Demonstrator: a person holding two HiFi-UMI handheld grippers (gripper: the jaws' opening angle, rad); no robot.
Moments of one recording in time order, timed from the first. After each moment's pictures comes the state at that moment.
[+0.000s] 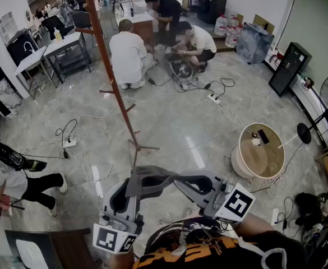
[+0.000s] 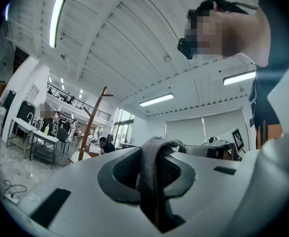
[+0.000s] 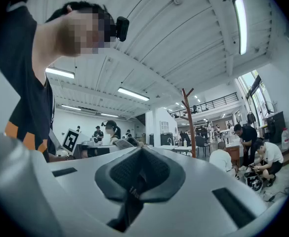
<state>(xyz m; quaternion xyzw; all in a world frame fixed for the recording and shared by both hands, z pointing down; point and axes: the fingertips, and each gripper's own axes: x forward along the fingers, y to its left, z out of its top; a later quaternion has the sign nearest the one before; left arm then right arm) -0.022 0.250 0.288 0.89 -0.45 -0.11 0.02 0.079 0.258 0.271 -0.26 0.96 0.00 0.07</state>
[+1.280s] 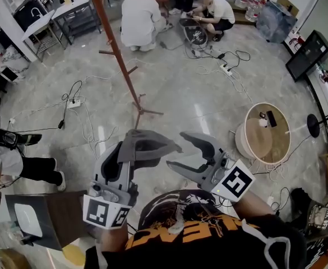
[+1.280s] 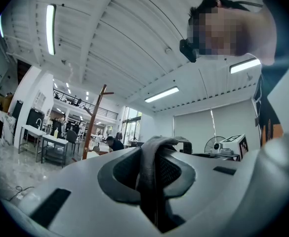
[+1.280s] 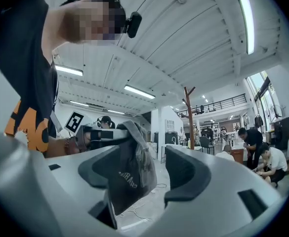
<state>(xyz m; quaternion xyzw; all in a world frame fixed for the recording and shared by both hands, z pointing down) 0.051 0.217 0.297 0.87 -0.49 -0.08 0.02 0.154 0.226 0.313 -0.23 0.97 0.03 0.05</state>
